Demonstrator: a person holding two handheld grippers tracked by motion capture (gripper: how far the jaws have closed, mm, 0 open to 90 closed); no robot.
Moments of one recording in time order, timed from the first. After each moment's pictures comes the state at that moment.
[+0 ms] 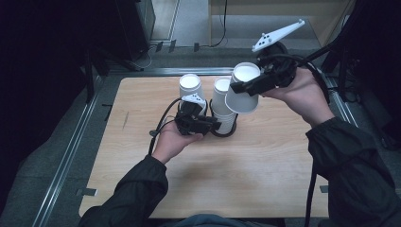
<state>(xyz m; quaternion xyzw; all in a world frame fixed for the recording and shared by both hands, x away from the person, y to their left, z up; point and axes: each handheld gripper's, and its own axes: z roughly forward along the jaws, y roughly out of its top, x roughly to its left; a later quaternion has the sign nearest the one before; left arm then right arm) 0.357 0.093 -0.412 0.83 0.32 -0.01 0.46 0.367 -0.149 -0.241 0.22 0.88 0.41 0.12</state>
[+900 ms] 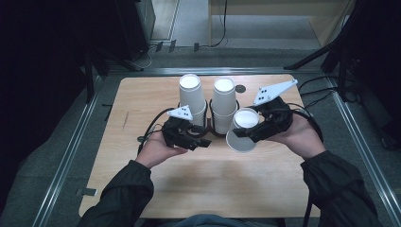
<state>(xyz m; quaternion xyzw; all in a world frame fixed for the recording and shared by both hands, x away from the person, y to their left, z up) 0.332 0.127 -0.430 0.86 0.24 -0.01 0.45 0.326 -0.162 -0.336 0.17 0.89 0.41 0.07</state>
